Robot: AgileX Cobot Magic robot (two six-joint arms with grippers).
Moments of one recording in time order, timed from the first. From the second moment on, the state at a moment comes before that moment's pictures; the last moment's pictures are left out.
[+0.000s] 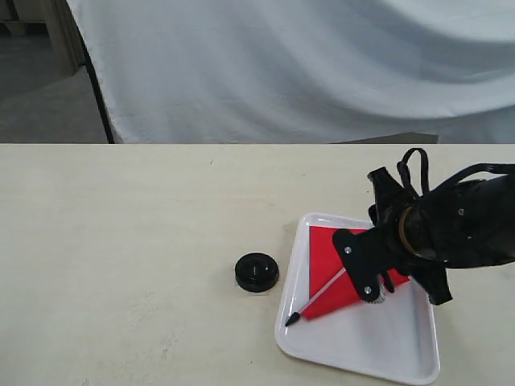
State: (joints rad) left arm -0.06 0.00 0.00 0.16 0.33 -0.25; right arm 0.44 1.72 -0.78 -1.46 0.34 -0.18
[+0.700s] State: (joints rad) left arm -0.06 0.00 0.00 0.16 0.33 -0.25; right arm 0.00 1.51 -0.93 -0.25 0.63 0.03
